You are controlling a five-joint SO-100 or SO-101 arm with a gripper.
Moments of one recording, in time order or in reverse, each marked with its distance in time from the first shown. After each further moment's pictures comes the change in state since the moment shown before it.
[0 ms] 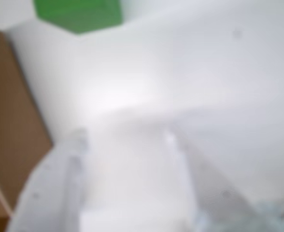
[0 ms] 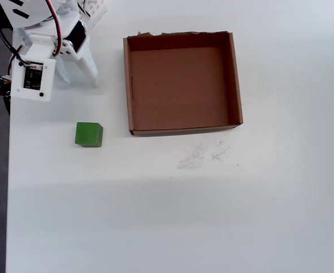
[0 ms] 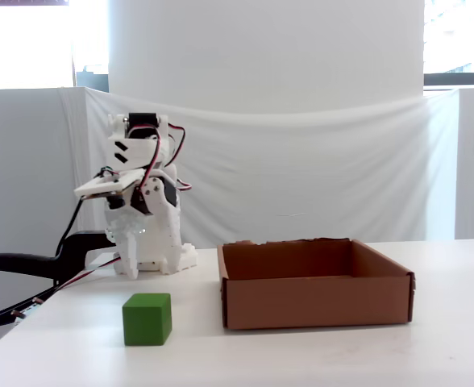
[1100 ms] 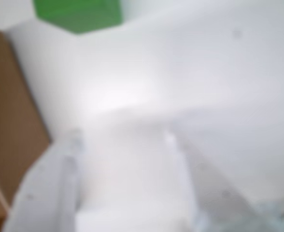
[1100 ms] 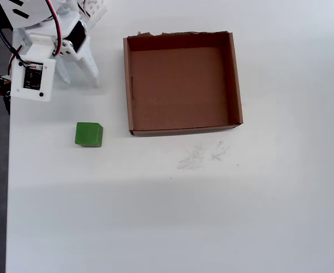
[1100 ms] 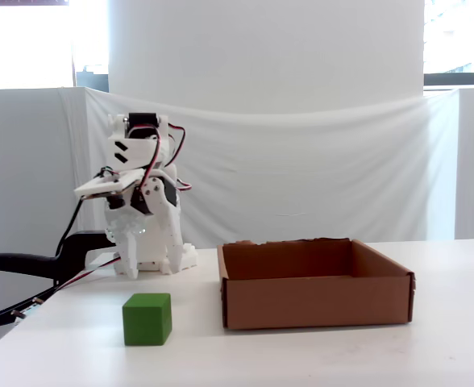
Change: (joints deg) arm 0.1 0.0 0.0 0.0 0.0
